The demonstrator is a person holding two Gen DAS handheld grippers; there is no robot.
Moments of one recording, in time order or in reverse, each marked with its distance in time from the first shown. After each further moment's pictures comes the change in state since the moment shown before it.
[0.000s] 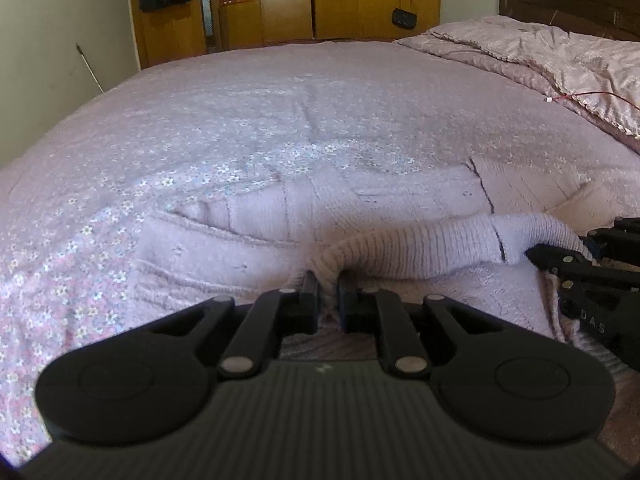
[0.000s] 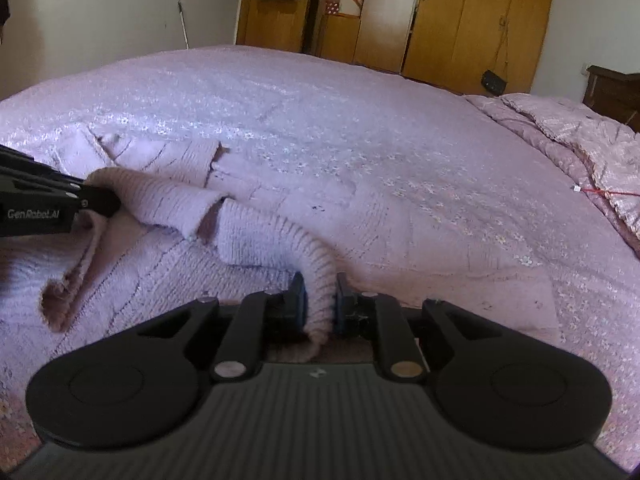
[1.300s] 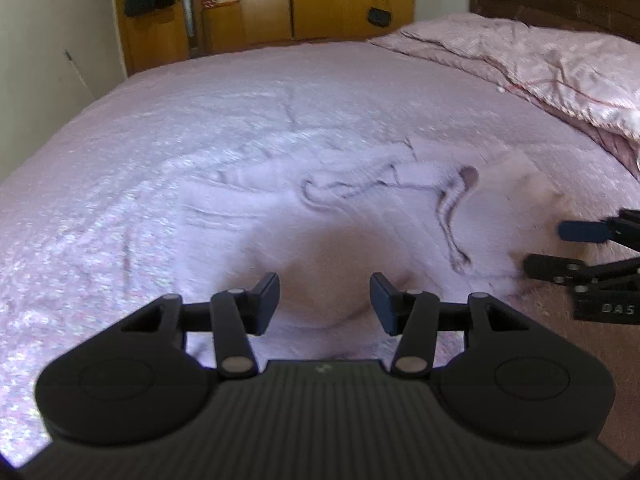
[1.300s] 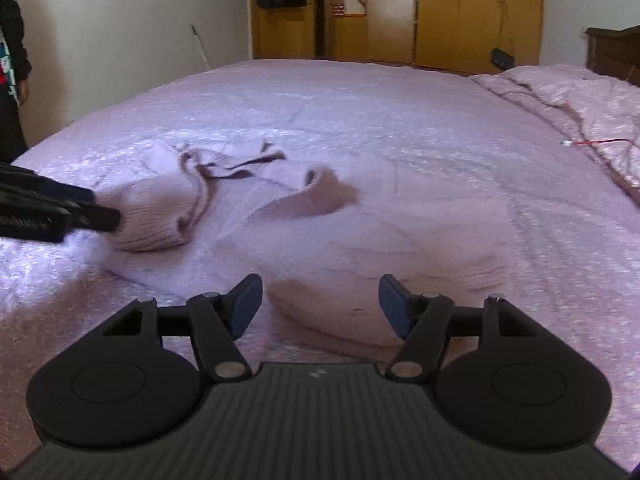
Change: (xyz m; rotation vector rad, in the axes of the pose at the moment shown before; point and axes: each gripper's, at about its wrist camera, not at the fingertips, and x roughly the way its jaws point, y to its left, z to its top) left arm -0.119 -0.013 -0.041 0.052 0.014 -0.061; right arm -0.145 -0.015 -0.054 0.118 0.004 0.140
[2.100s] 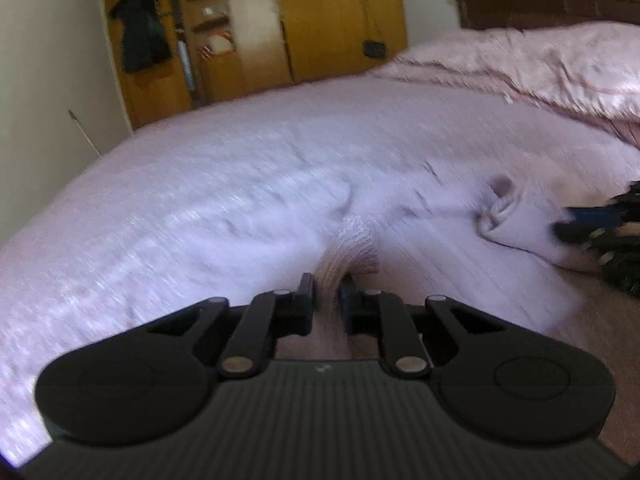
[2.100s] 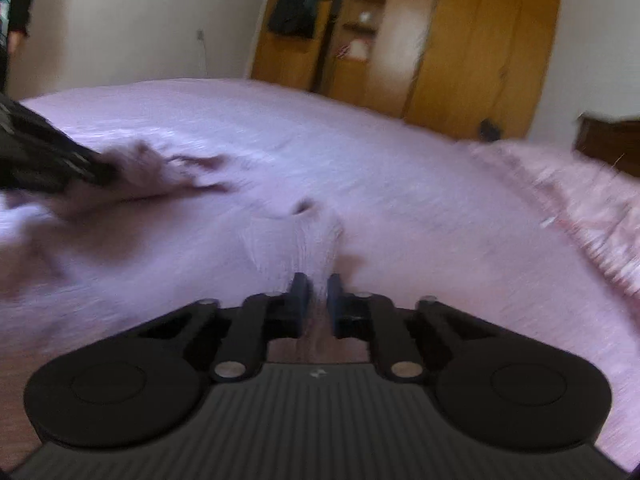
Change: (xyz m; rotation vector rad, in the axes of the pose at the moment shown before) left arm 0.030 0.016 0.011 0.100 -0.164 0.082; right arm 0.030 0.013 0.008 -0.229 -0.140 -0.186
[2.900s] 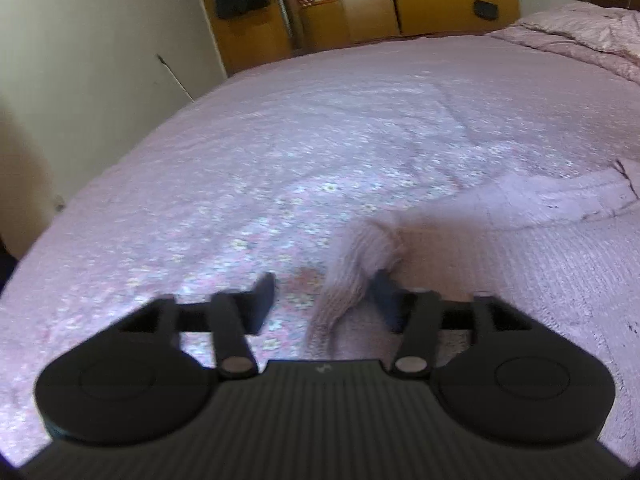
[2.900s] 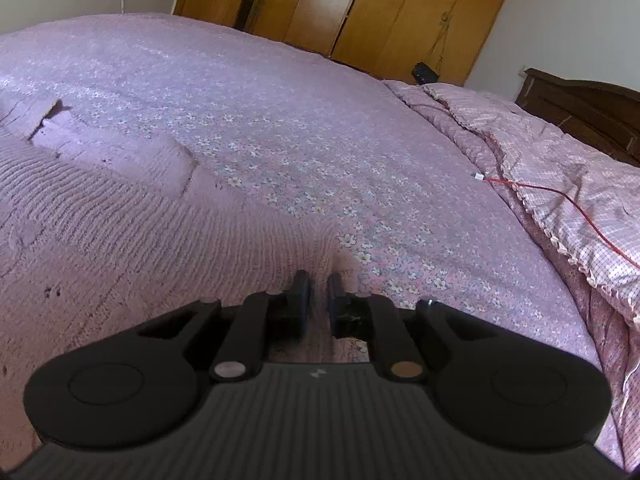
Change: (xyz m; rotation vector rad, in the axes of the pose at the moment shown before) left arm 0.091 0.081 0.016 -0.104 0.170 0.293; right arm 0.129 -0.104 -0.004 0.013 0.217 -0.182
